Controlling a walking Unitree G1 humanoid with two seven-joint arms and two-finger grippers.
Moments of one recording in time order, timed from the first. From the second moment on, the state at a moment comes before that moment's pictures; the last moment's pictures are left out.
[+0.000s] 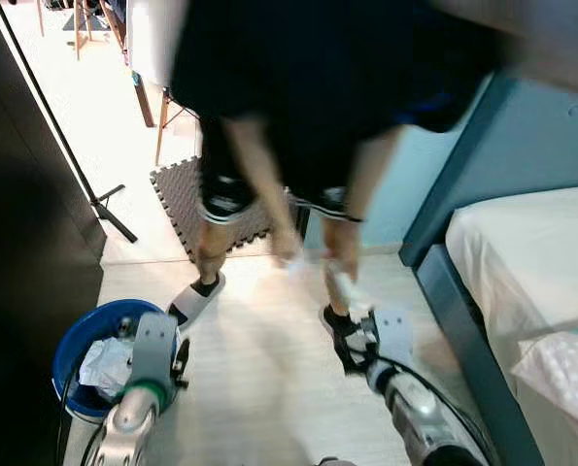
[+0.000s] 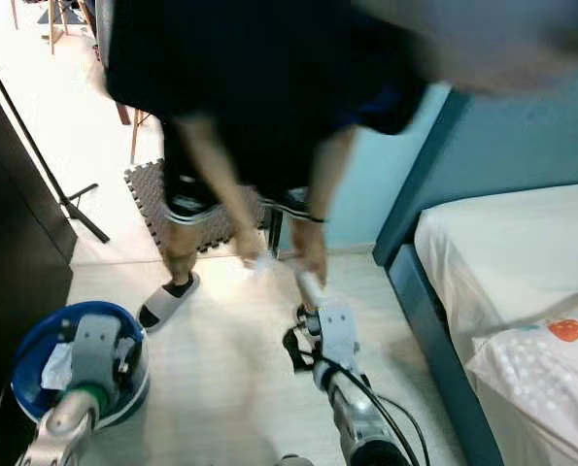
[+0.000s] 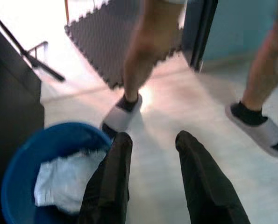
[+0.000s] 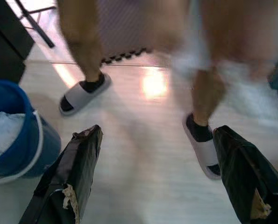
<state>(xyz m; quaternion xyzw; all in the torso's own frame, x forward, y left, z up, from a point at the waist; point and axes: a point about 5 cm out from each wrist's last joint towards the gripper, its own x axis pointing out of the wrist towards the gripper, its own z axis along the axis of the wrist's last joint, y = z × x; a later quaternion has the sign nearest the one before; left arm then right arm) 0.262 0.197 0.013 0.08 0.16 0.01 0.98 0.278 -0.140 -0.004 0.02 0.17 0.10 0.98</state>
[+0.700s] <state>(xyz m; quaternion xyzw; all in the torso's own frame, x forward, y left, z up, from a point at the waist) 0.268 0.190 0.014 0.08 0.17 -0.01 0.98 0.260 -0.146 -0.020 0.02 0.20 0.09 0.98</state>
